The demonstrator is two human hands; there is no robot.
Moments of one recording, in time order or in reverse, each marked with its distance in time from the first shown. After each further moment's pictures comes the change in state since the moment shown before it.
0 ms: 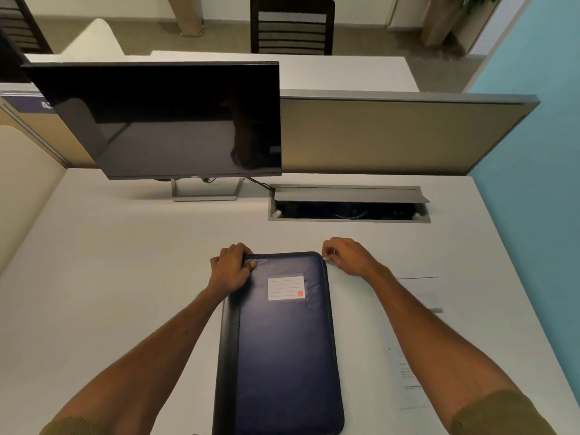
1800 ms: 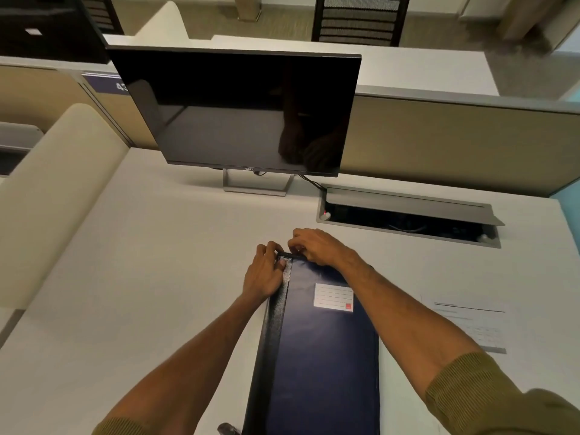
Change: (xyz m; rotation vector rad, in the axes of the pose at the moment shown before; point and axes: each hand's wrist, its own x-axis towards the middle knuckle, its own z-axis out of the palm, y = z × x) left_hand -0.003 -0.028 0.004 -0.196 0.071 -0.137; right_hand 0.105 -0.151 0.030 -0.296 -0.127 -0.462
